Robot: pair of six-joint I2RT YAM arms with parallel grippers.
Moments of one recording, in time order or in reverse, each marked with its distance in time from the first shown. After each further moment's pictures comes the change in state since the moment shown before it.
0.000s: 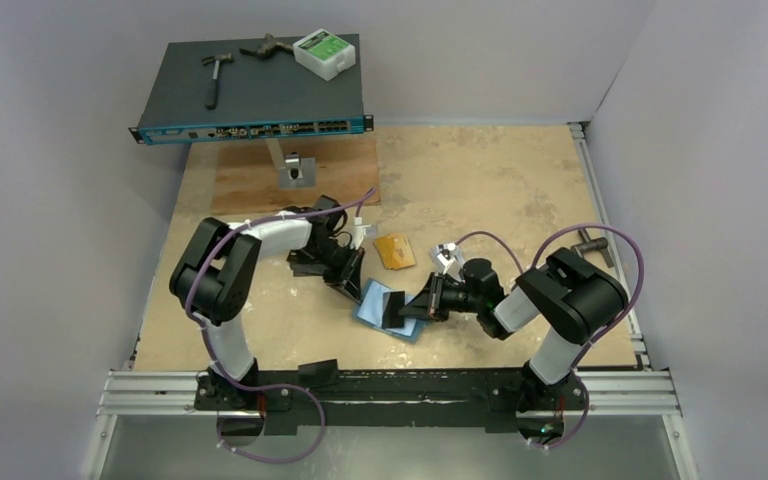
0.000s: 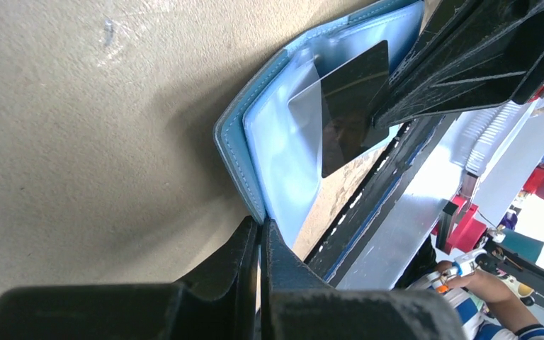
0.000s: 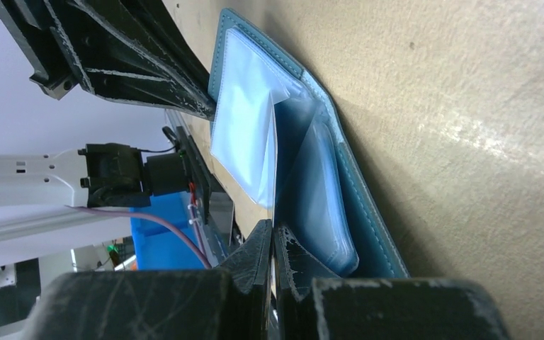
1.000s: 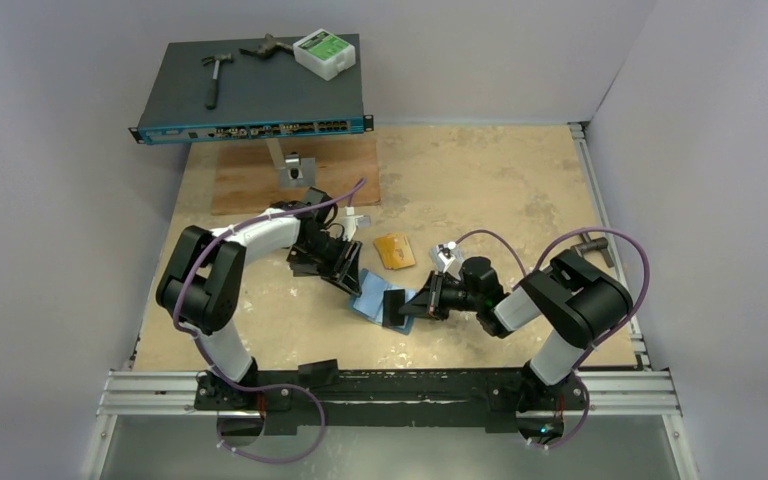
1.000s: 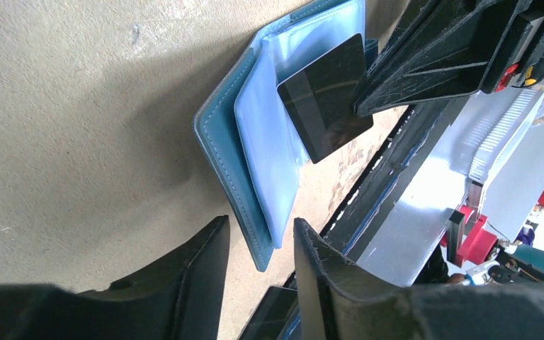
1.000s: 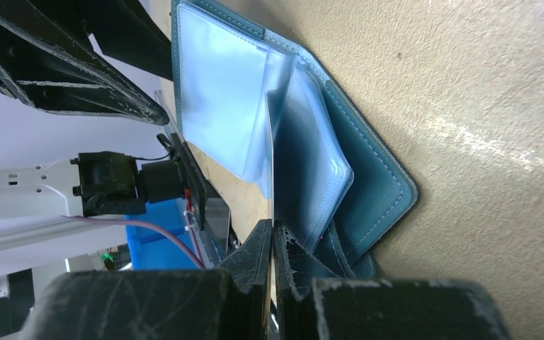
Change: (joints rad) left arm 0.045 -0.080 -0.008 -0.009 -0.008 0.027; right arm 0.000 -0.030 0.010 -0.064 0.024 -0.012
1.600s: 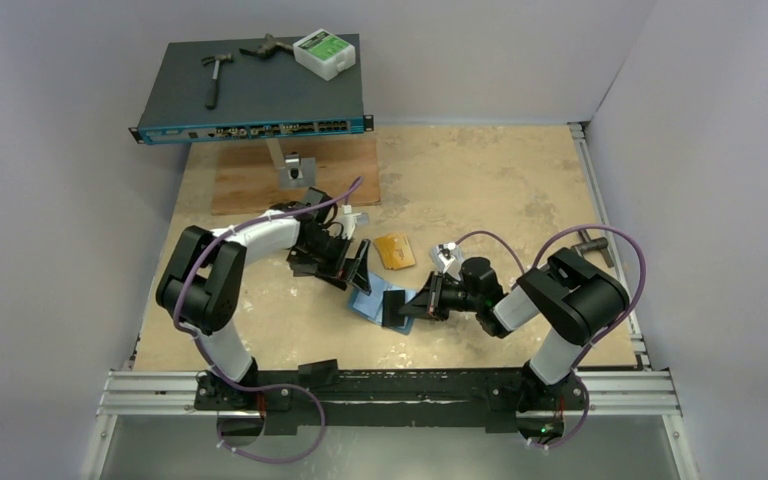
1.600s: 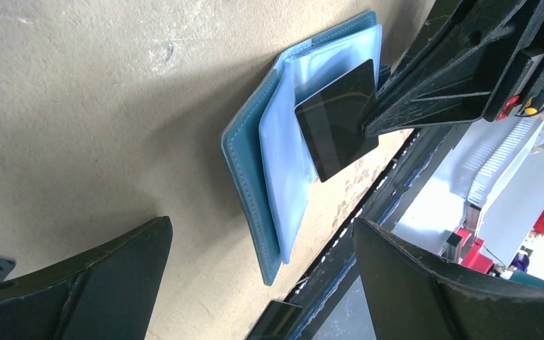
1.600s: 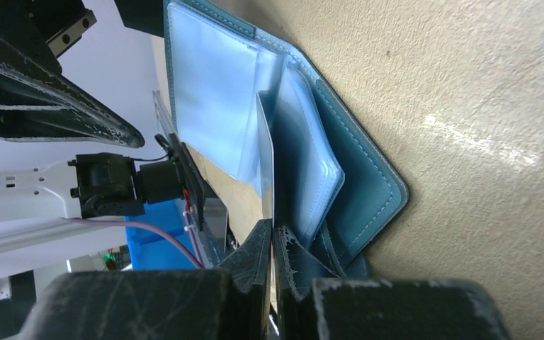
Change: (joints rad) left arm -0.006 -0.001 -0.023 0.079 -0.026 -0.080; right arm 0.000 0.022 0.000 0.012 -0.001 0.004
